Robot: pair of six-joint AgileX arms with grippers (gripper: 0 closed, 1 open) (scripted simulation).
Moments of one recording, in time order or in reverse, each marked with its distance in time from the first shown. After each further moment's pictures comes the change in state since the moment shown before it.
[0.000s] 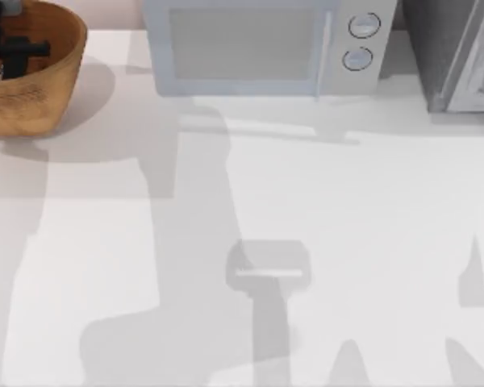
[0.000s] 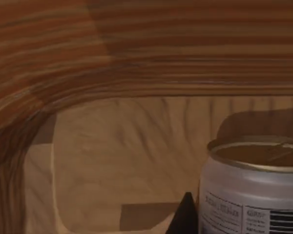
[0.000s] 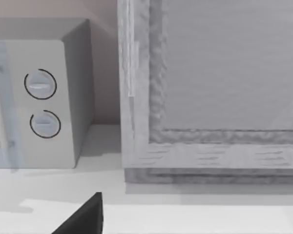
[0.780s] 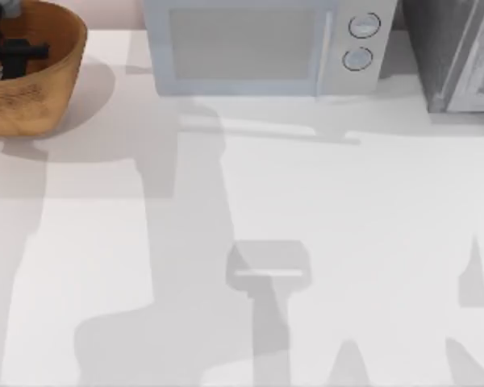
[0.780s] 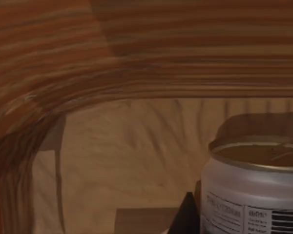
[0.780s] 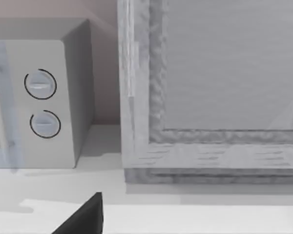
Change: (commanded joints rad) left arm 0.005 0.065 0.029 -0.011 -0.004 0.006; right arm 0.000 0.000 0.000 0.000 0.000 0.000
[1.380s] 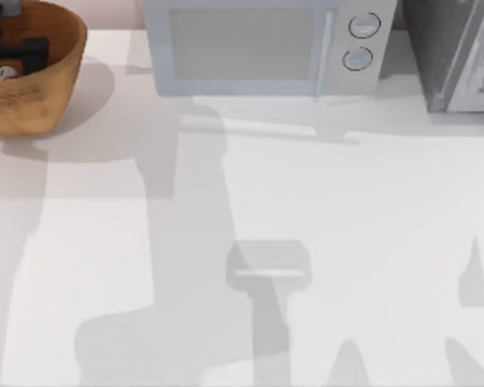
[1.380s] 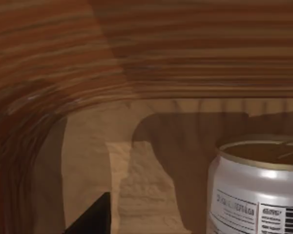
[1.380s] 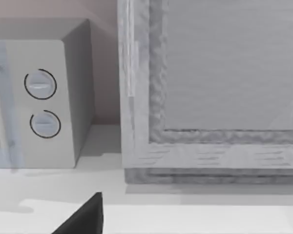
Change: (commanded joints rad) left arm 0.000 0.000 0.000 0.000 0.000 0.000; right arm 0.000 0.000 0.000 0.000 0.000 0.000
